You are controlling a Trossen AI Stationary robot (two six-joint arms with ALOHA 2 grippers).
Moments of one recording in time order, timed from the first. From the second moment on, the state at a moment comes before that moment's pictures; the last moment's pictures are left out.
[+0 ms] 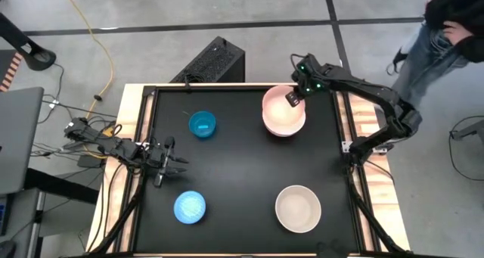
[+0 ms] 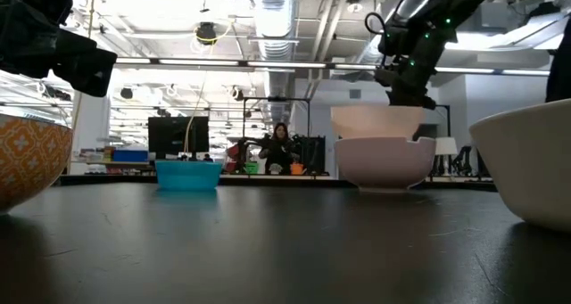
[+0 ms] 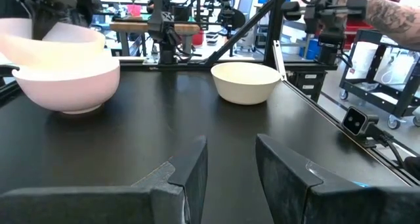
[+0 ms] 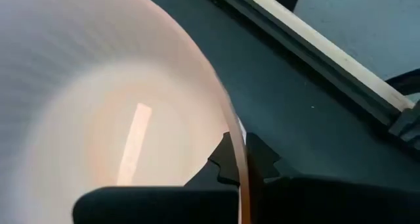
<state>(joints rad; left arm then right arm) -0.42 0.07 0.01 0.06 -0.27 -0.06 -0.80 1.42 1.12 -0.70 -0.10 0.08</state>
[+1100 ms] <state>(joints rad) -0.42 0.07 0.01 0.06 -0.27 -0.06 -0.73 1.42 1.04 -0.67 0.03 0.15</state>
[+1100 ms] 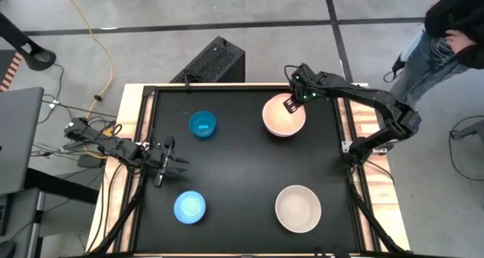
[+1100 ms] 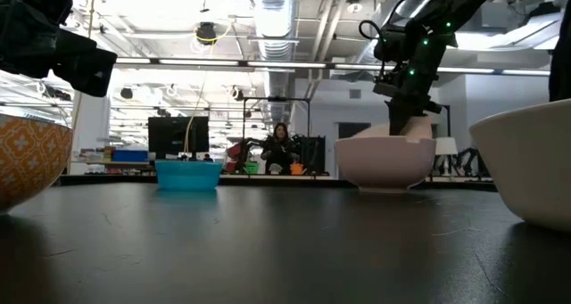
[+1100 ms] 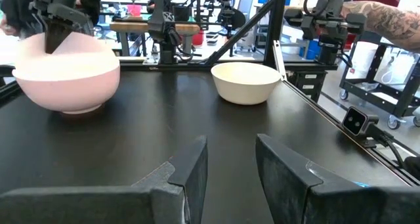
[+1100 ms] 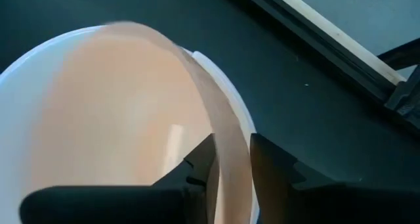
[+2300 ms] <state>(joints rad) -0.42 0.07 0.01 0.06 -0.28 -0.06 -0.51 1.42 1.15 -1.04 0.11 0.25</state>
